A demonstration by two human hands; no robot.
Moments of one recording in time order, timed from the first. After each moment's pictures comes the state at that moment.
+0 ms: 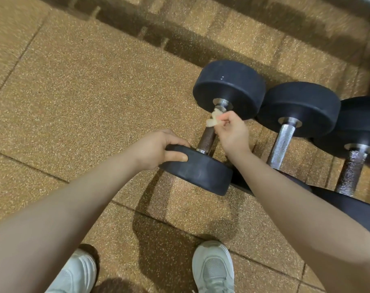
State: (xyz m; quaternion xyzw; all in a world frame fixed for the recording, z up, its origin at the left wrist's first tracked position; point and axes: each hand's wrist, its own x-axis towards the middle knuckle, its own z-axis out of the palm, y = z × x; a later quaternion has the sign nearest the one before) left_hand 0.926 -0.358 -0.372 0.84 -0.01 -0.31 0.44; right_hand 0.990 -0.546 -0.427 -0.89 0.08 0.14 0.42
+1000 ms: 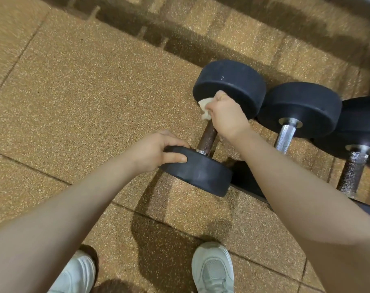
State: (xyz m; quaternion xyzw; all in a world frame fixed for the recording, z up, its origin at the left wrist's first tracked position) left_hand 0.924 -0.357 -0.375 0.84 0.00 -0.31 0.44; right_hand 1.030 -0.524 -0.395 -0.96 -0.21 0.19 0.08
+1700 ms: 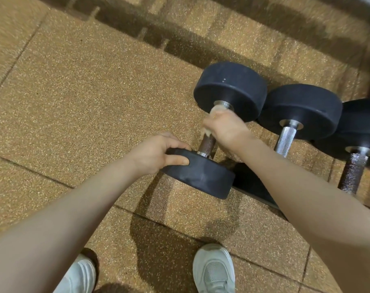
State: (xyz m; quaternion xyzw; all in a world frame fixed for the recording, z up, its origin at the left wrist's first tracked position) left_hand 0.926 -0.356 -0.376 0.84 0.01 -0.31 0.45; right_hand 1.023 -0.536 -0.408 -0.91 -0.33 0.24 0.01
